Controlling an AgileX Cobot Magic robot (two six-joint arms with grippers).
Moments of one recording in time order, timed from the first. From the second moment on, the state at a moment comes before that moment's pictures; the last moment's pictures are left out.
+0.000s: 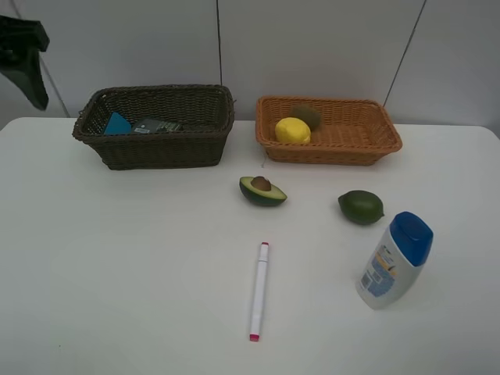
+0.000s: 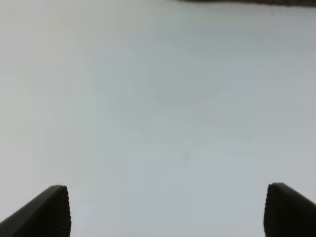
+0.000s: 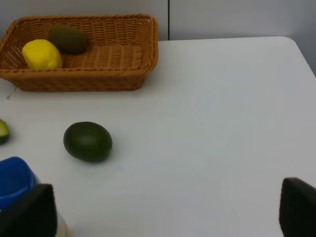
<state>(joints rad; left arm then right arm) -0.17 1.49 -1.36 0.12 1.20 -0.32 0.09 0.00 -0.51 -0.14 1.07 0.13</state>
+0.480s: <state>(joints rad) -0.17 0.59 -0.83 0.00 1.20 -0.23 0.09 0.00 -0.51 -0.14 1.07 0.13</state>
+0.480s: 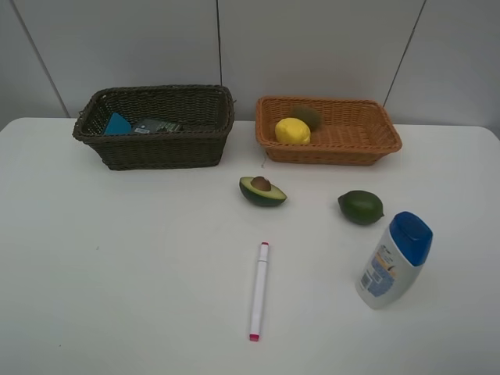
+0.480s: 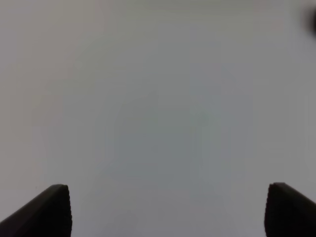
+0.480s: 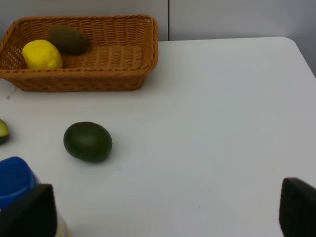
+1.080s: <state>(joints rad) -0.17 0.00 -0.56 -0.14 1.12 0.04 0.09 0.00 -0.51 -0.14 1.07 0.13</state>
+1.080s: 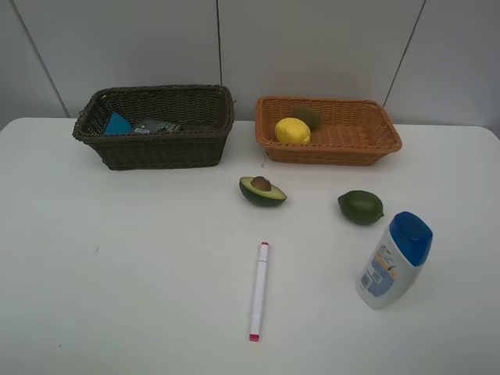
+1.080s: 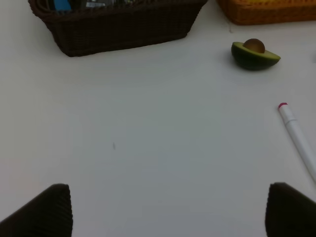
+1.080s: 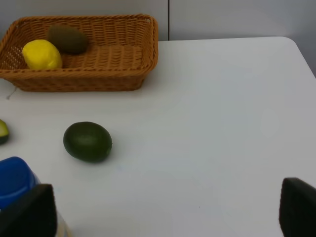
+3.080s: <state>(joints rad) -0.03 -0.01 -0.51 -0.17 1.06 0.10 0.09 1.22 -0.87 -0.09 1.06 0.10</state>
